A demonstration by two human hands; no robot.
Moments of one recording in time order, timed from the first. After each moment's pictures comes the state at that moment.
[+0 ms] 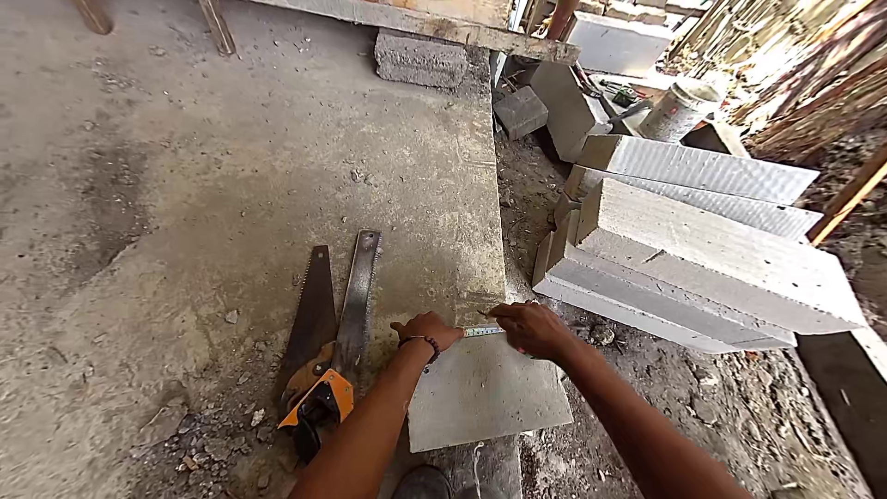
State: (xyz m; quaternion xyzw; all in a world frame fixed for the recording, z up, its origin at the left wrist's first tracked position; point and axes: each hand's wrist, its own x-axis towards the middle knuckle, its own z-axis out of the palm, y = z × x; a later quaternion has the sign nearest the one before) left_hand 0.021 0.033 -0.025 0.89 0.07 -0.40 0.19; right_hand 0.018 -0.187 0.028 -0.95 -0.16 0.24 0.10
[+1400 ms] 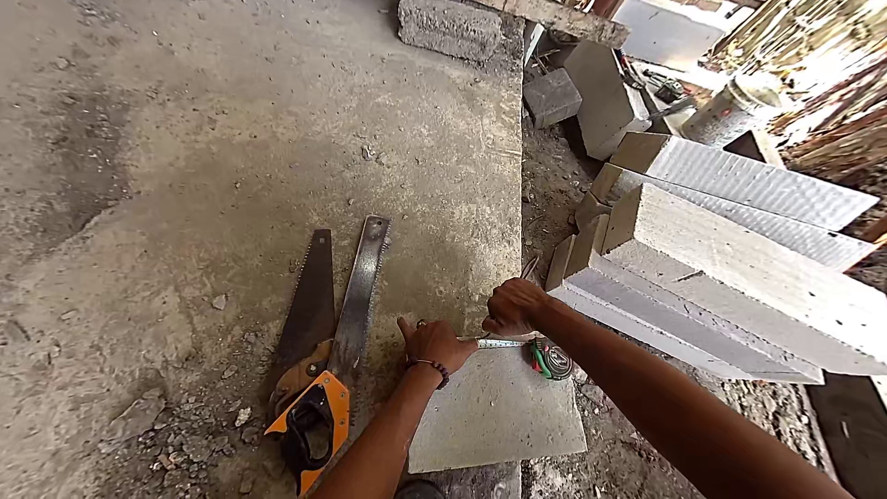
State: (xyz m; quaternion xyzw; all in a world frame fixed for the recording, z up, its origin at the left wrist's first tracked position) left_hand 0.014 0.034 -0.039 0.91 0.06 -0.37 0.20; right_hand 0.113 -0.132 -0.006 -0.83 -0.41 0.33 -0.20
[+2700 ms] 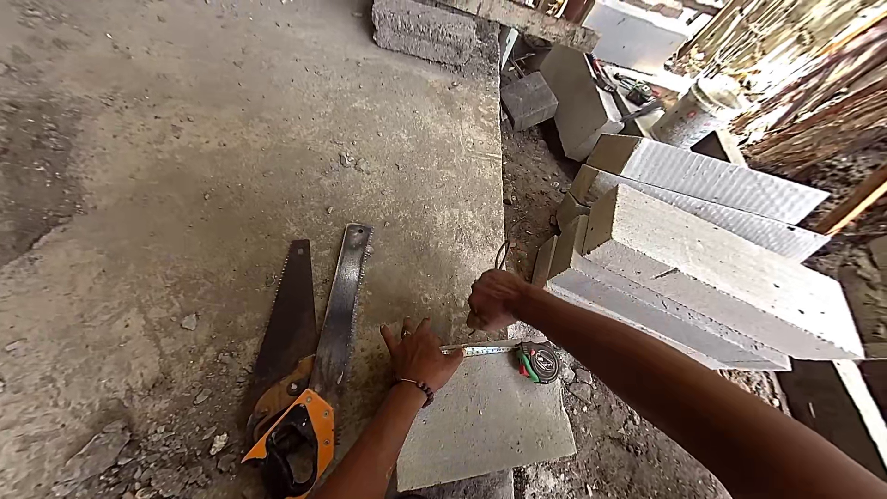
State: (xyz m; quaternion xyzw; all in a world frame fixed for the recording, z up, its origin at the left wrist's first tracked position) left_hand 0.007 0.035 -0.050 0.92 0.02 -0.34 0.20; right_hand 0.134 -0.122 0.005 -0.81 -0.46 0.31 -0.21
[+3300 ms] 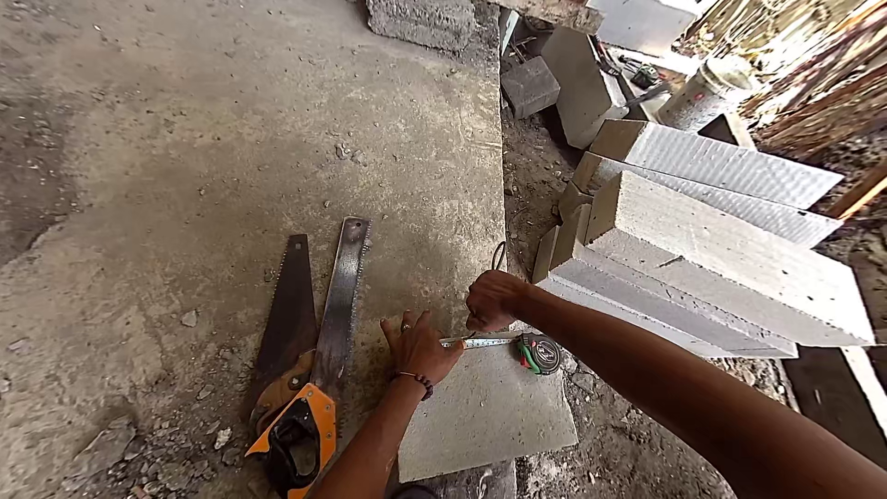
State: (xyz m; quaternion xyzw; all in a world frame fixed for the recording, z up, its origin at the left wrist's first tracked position) left_hand 0.007 0.034 -0.049 0.92 0.02 -0.34 0.19; right_hand 0.126 -0.124 -0.008 -0.79 -0.48 0.33 -0.20
